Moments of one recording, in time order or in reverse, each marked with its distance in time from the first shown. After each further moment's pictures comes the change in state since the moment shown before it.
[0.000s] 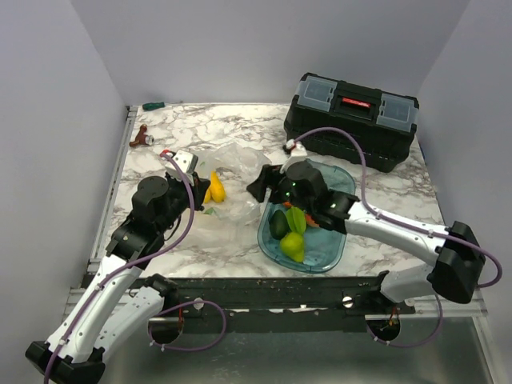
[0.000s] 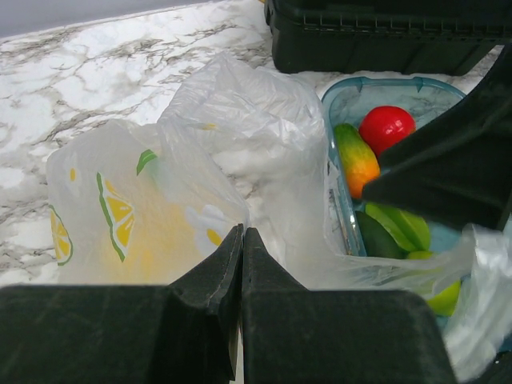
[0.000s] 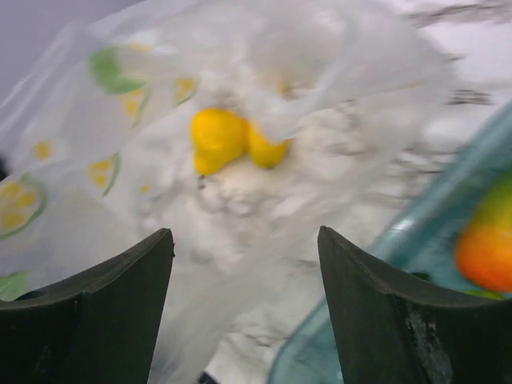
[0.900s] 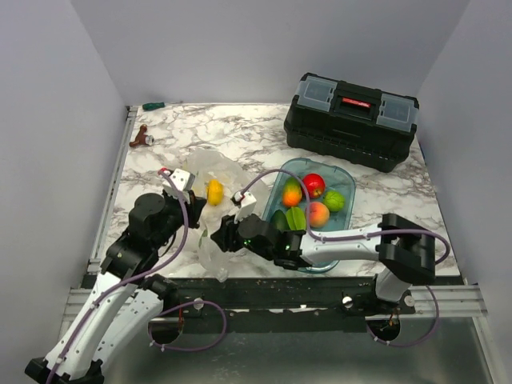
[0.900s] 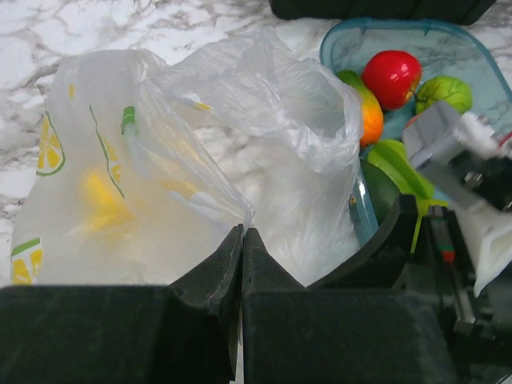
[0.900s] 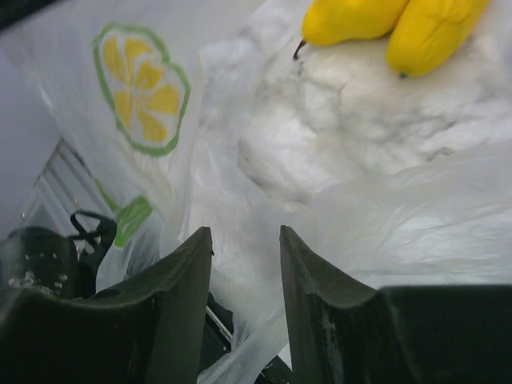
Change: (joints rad) left arm 0.000 -0.100 -0.080 -0.131 0.016 -0.009; right arm 0.414 0.358 -0.033 0.406 0.080 0.045
